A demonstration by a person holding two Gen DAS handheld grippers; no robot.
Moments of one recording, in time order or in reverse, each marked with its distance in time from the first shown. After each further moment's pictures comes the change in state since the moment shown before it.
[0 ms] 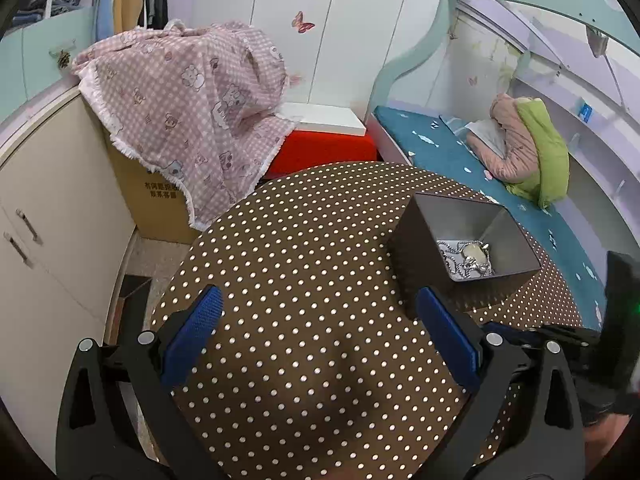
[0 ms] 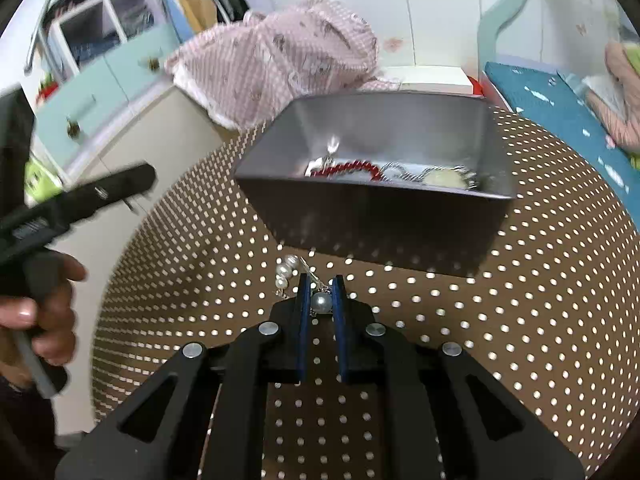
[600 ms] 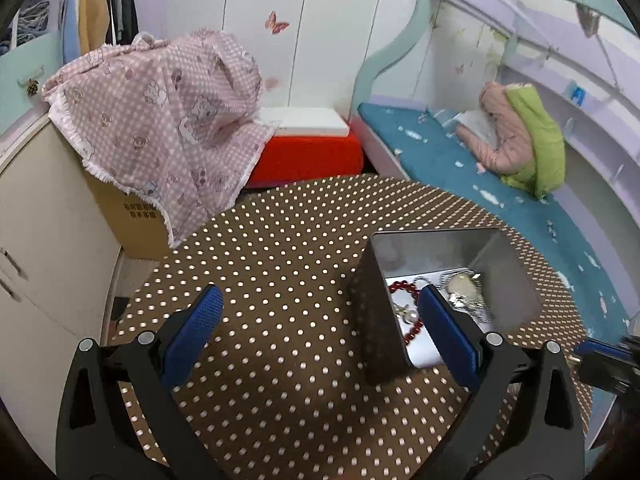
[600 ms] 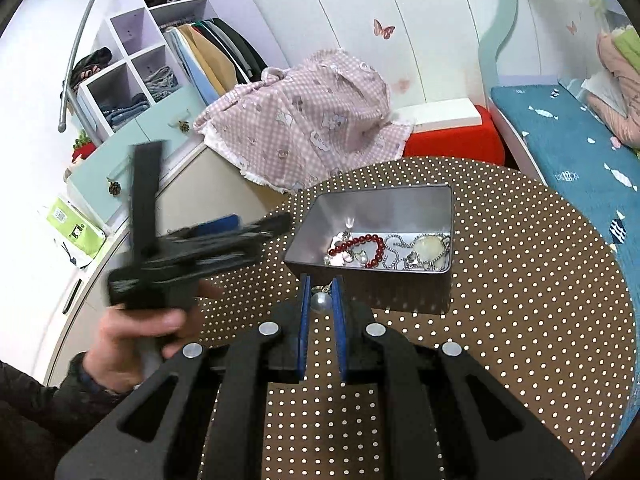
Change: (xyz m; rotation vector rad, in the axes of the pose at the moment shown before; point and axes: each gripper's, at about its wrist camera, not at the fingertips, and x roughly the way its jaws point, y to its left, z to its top) left arm 0.061 -0.047 0.038 0.061 0.018 -0.005; right arm -0.072 -0.002 0.025 0.039 -0.144 0.103
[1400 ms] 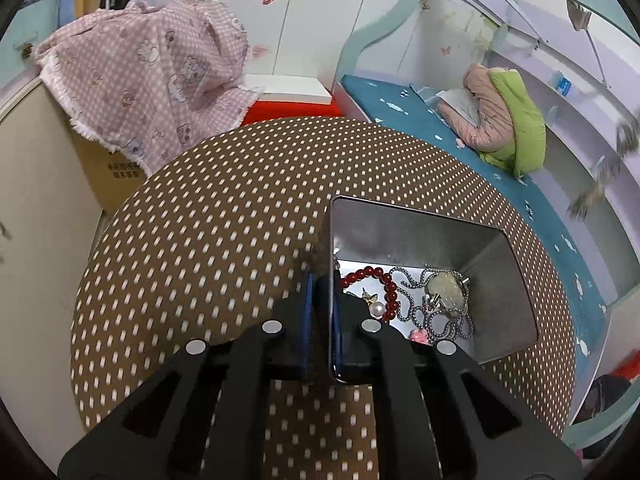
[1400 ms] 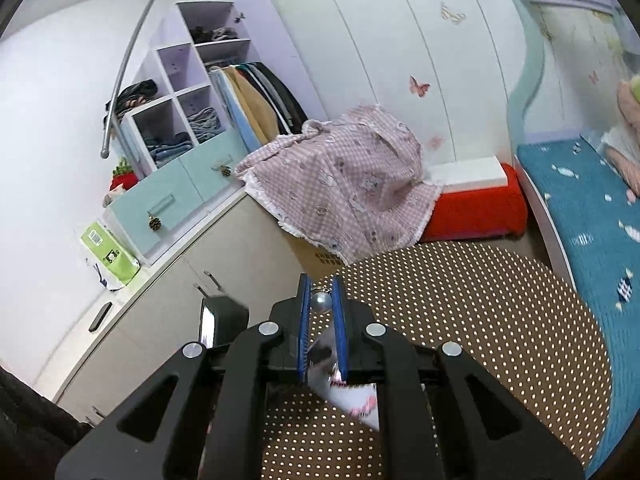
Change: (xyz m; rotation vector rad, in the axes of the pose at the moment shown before) left arm -0.039 0.004 -0.069 -0.031 0.081 -0.093; right arm -0.052 0.047 0.049 -0.094 -0.160 0.105
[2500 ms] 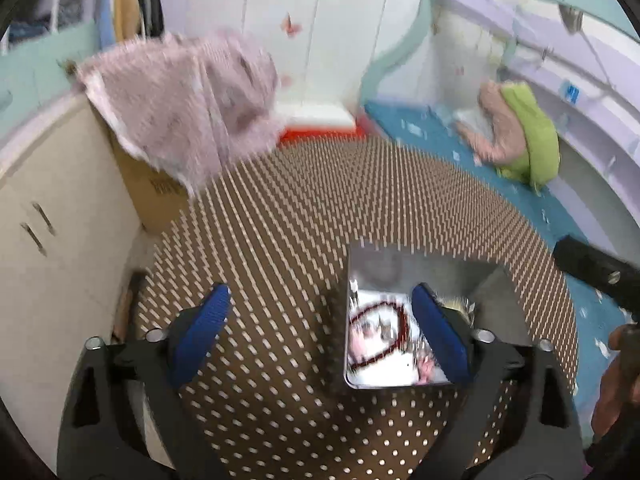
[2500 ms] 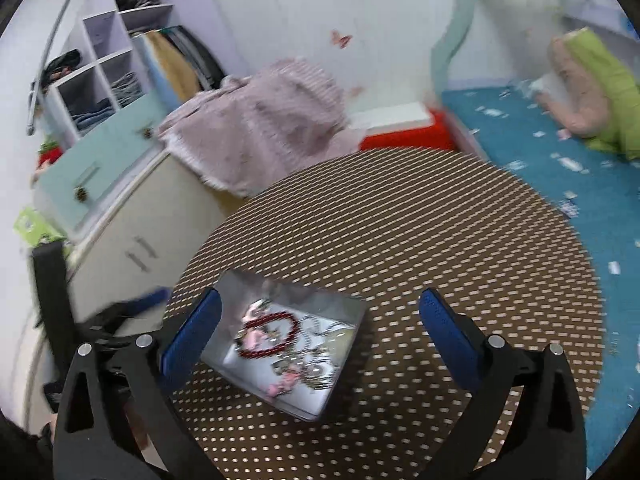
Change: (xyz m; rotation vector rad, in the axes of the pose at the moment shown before) left arm -0.091 -0.014 -0.046 0.019 -0.139 0.121; right arm -0.004 0.003 -0.090 0.137 0.101 -0.349
